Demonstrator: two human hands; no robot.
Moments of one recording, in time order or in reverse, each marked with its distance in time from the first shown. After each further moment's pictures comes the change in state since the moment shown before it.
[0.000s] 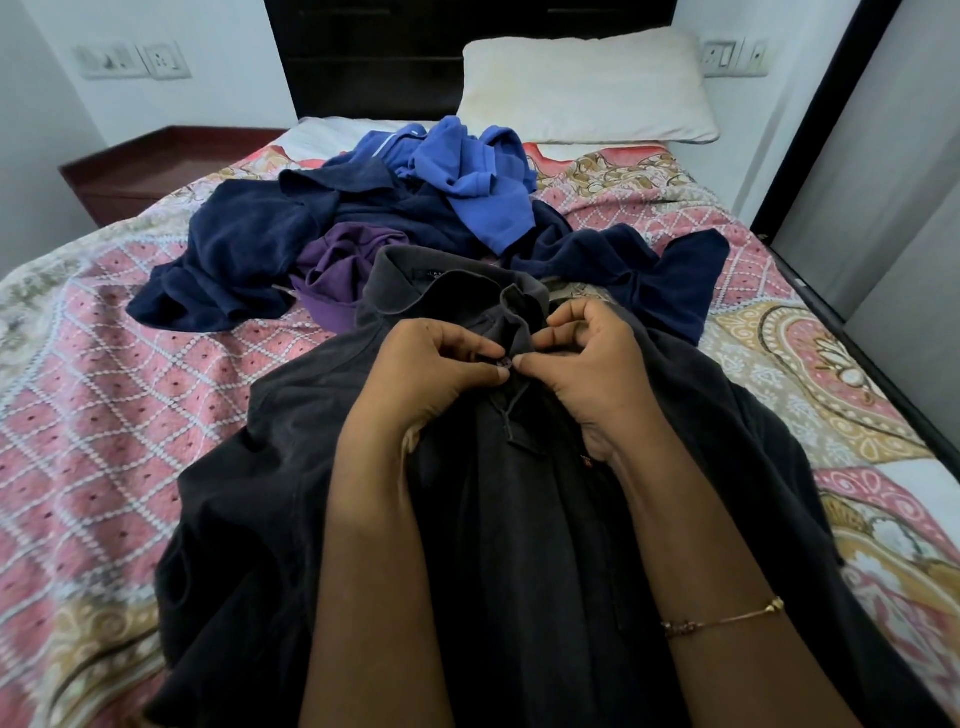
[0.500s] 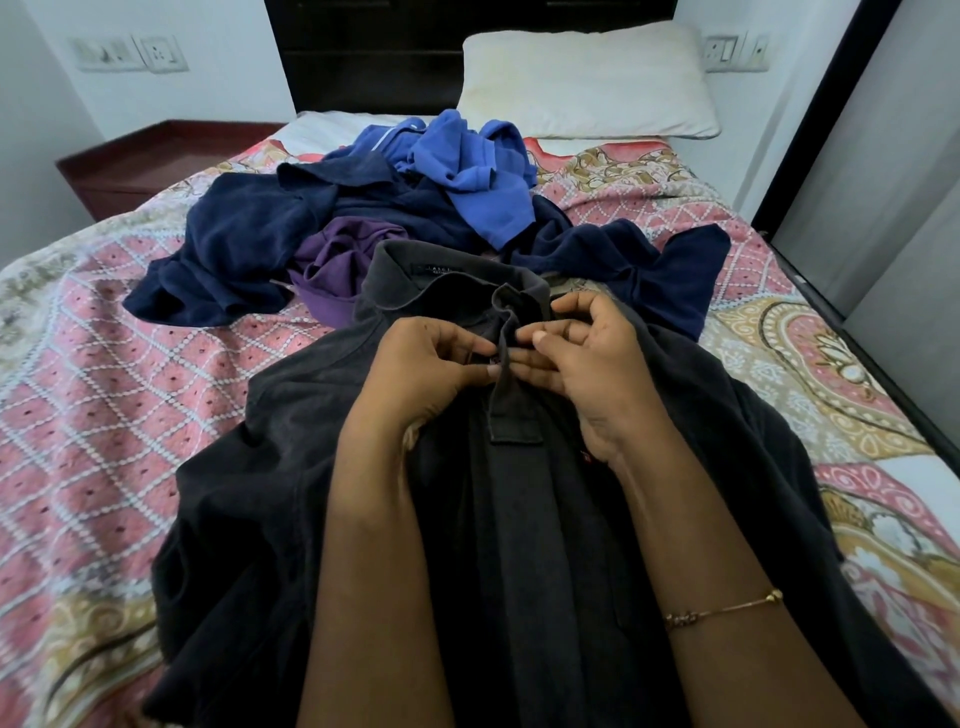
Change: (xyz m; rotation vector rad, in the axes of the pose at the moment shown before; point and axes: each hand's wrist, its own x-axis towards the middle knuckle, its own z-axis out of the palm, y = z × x) left_hand 0.004 -0.006 0.002 0.063 0.002 0.016; right_hand -0.002 -0.003 0.001 0.281 -0.044 0.092
